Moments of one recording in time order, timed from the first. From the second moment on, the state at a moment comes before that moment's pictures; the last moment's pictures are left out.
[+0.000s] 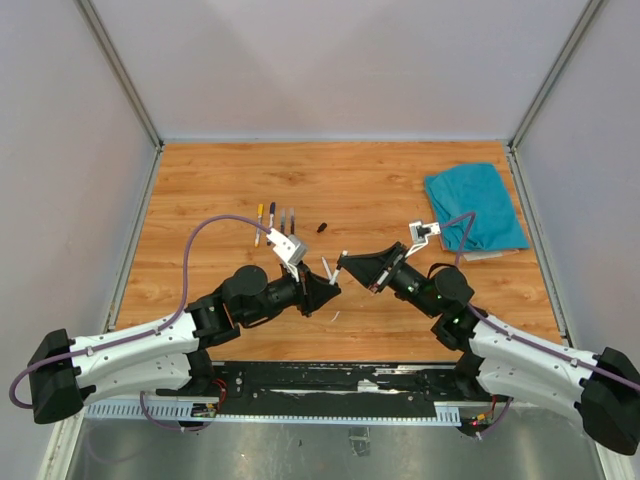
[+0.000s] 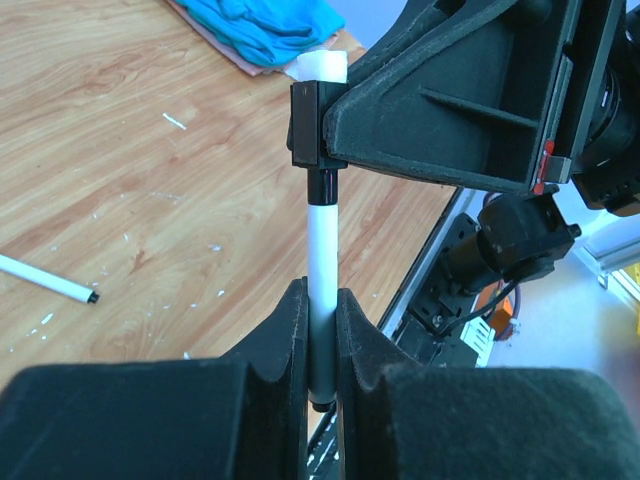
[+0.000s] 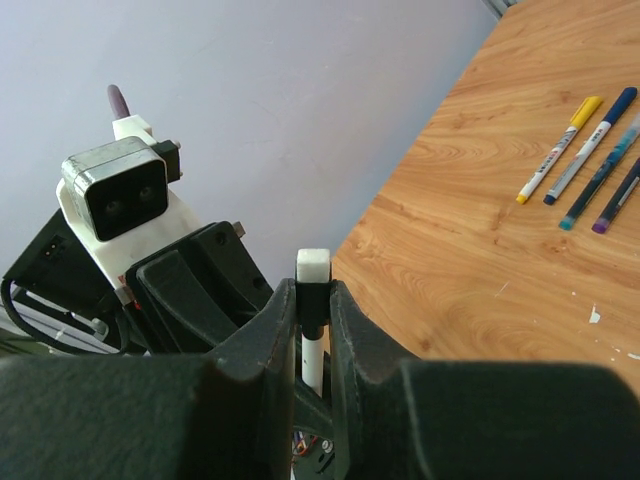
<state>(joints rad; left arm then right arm) -1.07 0.88 0.52 0.25 -0.05 -0.50 0.87 0.87 0.34 0.72 -0.10 0.89</state>
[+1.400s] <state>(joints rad) -0.95 1.24 0.82 -0.09 -0.30 -0.61 0.96 0.63 0.65 -0.41 0.29 0.47</state>
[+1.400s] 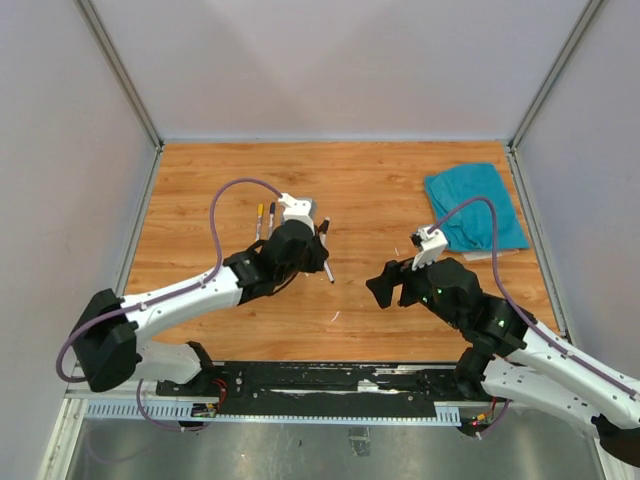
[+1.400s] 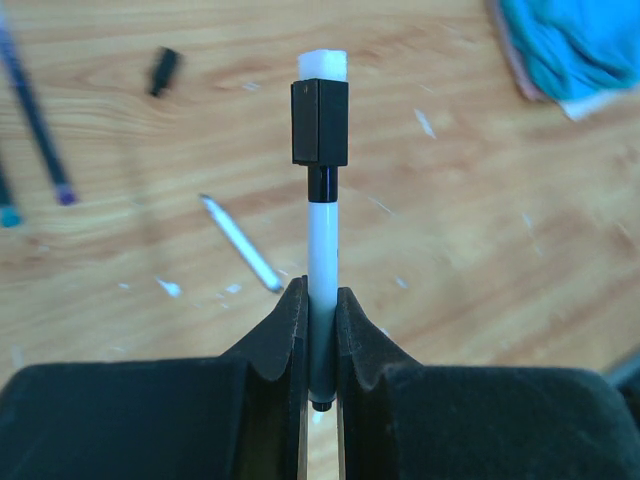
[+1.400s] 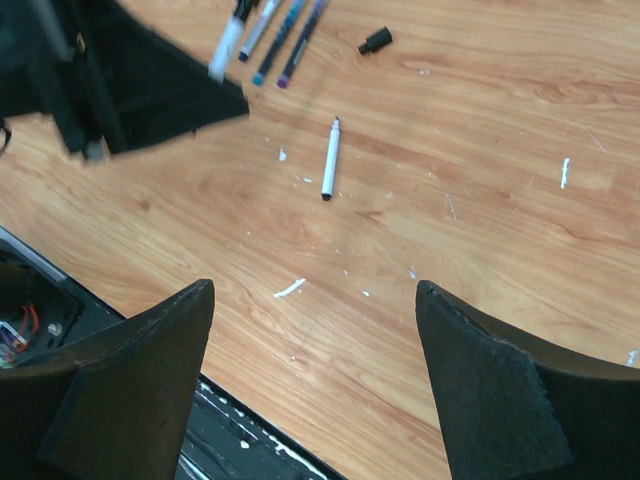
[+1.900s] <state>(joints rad) -0.69 1.62 1.00 -0.18 -0.30 -0.63 0.96 0.64 0.68 -0.53 0.29 0.50</state>
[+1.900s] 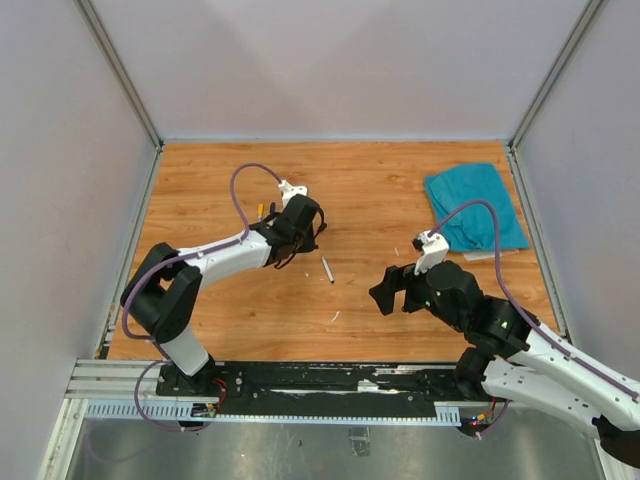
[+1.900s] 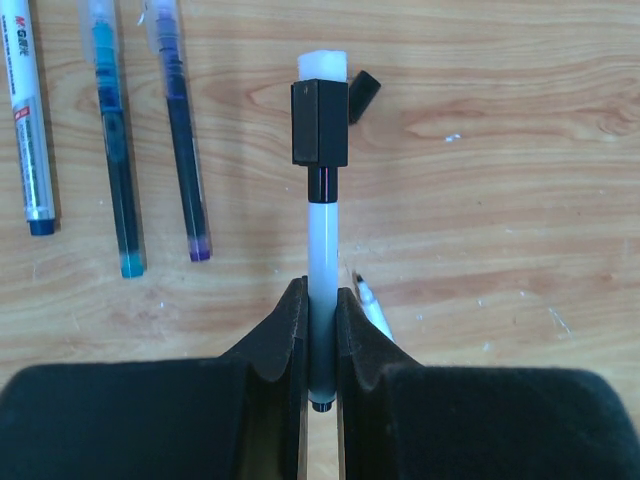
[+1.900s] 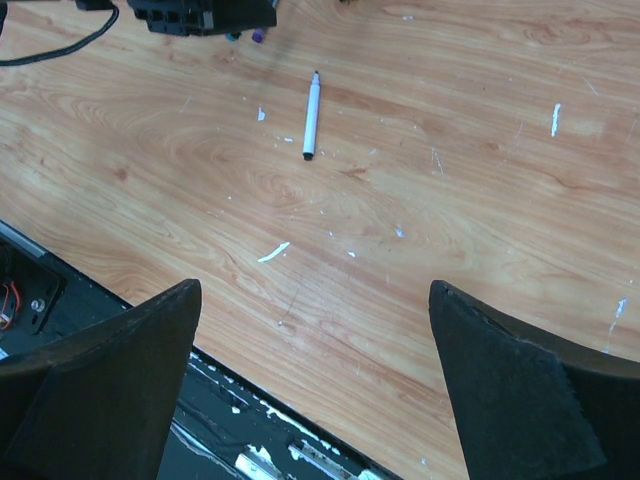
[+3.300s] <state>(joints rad) -0.64 1.94 1.22 -0.27 -0.42 -0.57 0.96 0.64 0.66 -0.63 0.29 0.53</state>
